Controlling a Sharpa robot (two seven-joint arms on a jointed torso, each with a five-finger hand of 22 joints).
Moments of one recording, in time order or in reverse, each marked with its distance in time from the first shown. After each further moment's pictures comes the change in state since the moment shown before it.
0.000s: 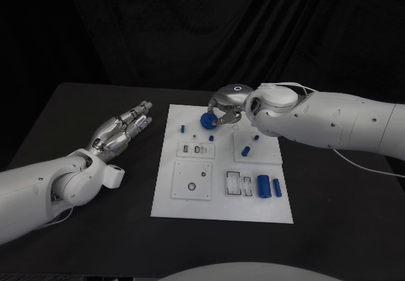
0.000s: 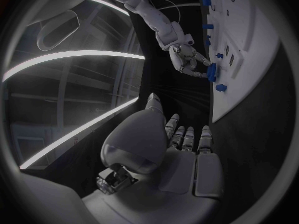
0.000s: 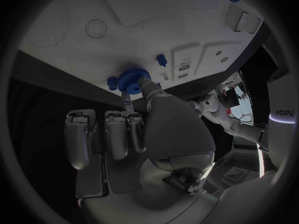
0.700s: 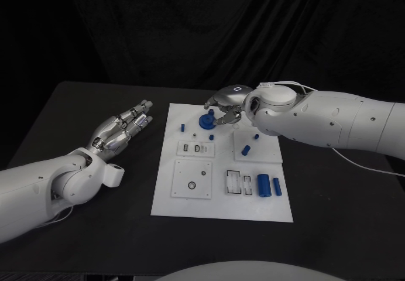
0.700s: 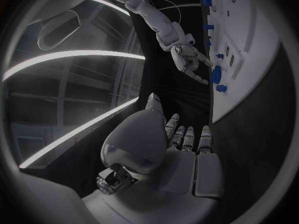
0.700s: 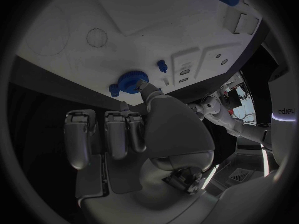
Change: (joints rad) left arm 0.000 0.001 0.000 -0.003 0.000 0.008 0.000; left_hand 0.000 0.000 0.003 -0.003 0.000 0.004 0.004 0.000 0.000 0.003 0.004 0.000 0.000 0.001 0.006 0.000 0.001 0.000 0.002 0.002 0.000 0.000; right arm -0.002 0.005 0.000 -0.006 0.000 0.047 -0.023; right_hand -0.020 -0.010 0.019 0.000 0.003 -0.353 0.005 -0.150 0.056 0.000 0.018 0.000 0.000 0.001 0.015 0.000 0.000 0.000 0.000 0.014 -0.011 0.000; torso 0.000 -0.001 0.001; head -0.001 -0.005
